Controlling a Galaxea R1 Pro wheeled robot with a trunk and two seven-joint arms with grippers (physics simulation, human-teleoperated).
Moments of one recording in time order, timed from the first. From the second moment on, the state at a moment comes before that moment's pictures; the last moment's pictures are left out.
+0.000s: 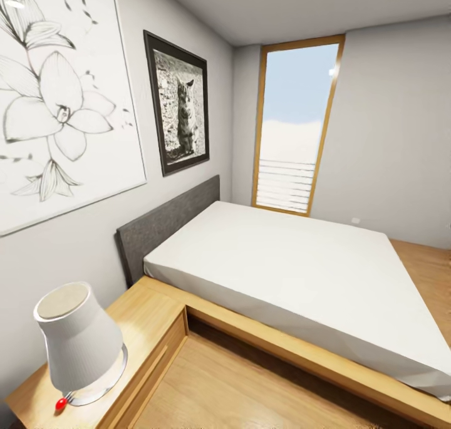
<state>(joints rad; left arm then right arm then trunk) 0.00 -0.03 0.01 -0.23 0.27 -0.48 -0.01 0.00 0.01 -0.02 -0.18 0.00 -0.59 -0.09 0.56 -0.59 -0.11</state>
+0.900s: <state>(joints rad) 0.00 -0.03 0.01 -0.23 0.27 -0.48 -0.01 0.00 0.01 -0.02 -0.18 0.00 -0.59 -0.09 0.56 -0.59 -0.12</state>
